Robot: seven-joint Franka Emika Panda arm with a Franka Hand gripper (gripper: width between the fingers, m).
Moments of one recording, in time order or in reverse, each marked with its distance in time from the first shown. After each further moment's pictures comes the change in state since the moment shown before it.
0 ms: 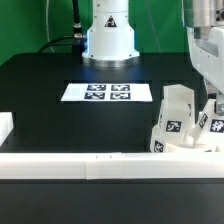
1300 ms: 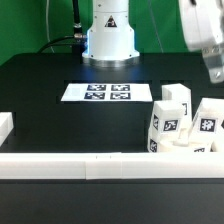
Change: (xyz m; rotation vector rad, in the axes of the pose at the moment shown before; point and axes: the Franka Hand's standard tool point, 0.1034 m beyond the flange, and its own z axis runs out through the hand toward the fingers) arm -0.010 -0.007 -0.058 0.132 -0.156 0.322
